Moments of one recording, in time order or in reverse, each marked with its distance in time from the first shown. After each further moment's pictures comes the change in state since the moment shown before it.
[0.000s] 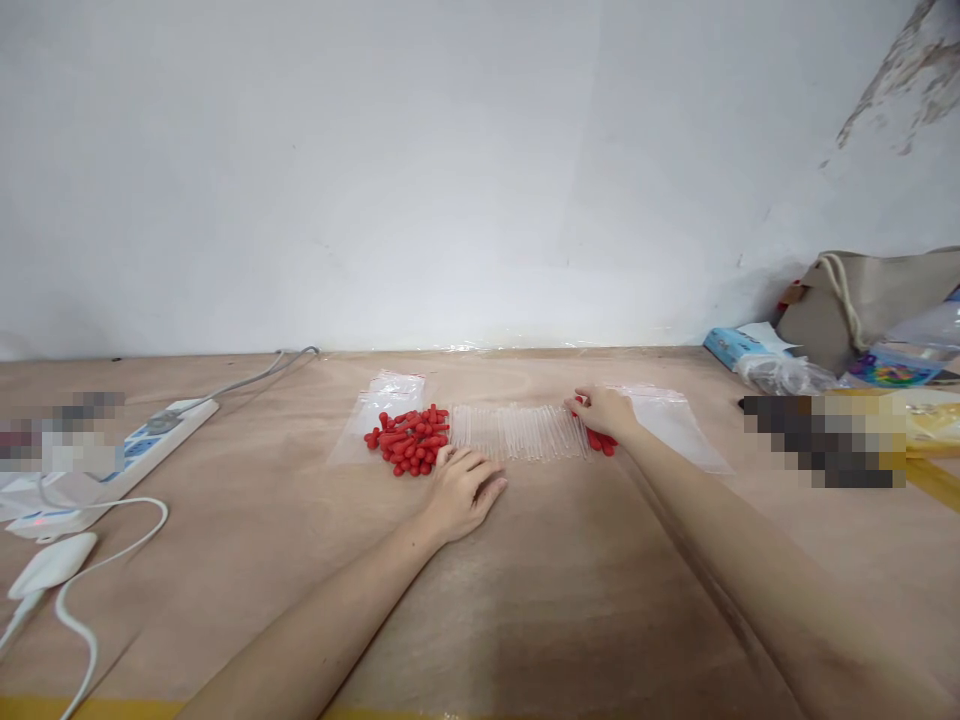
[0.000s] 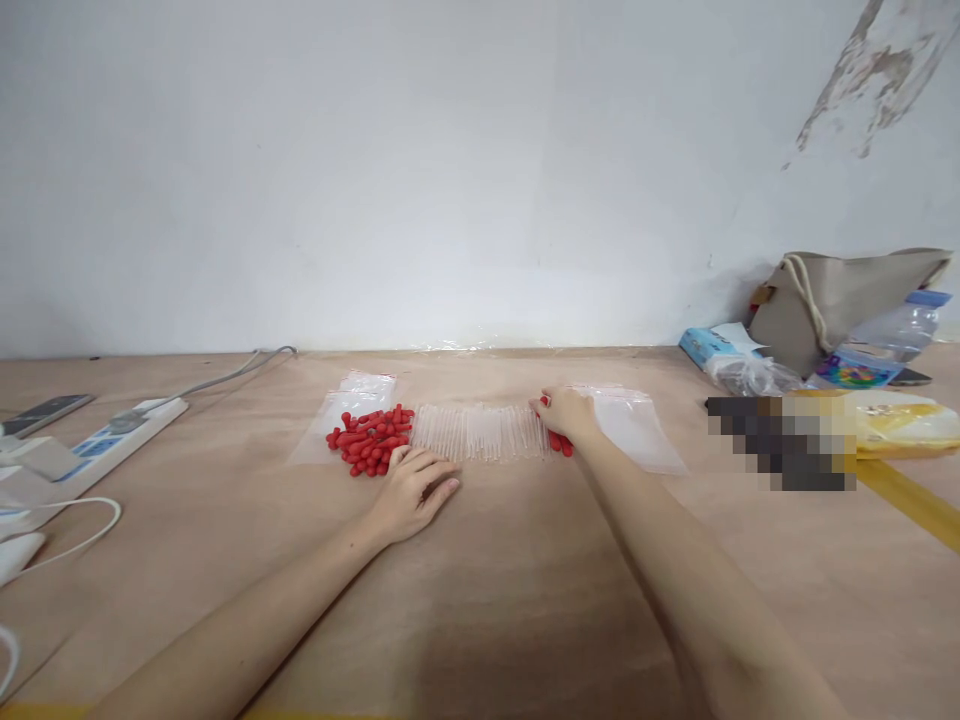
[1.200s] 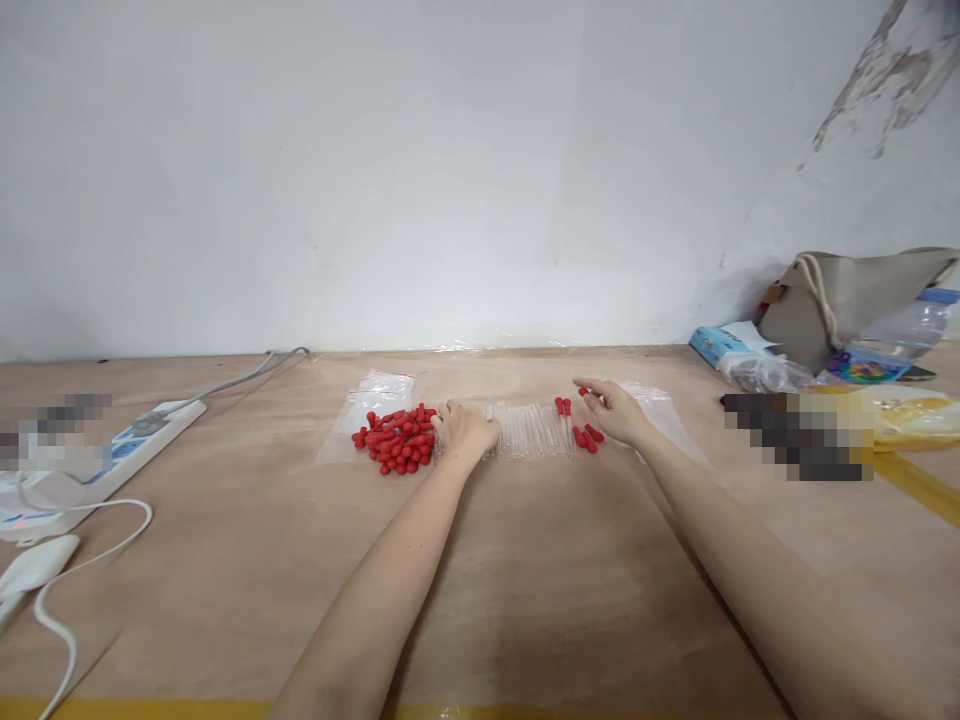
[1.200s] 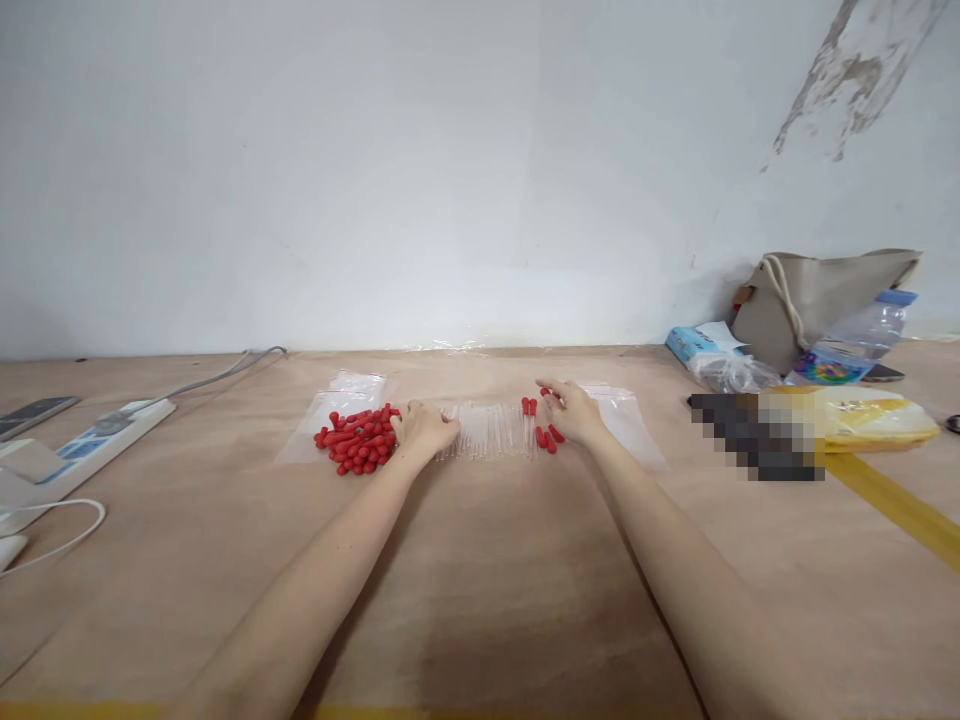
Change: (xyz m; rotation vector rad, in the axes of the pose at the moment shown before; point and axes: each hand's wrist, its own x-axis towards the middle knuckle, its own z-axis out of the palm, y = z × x) left_hand 0.093 -0.005 0.025 0.239 -0.067 -0.736; right_hand -0.019 0.024 -0.017 0.221 0.097 -0.157
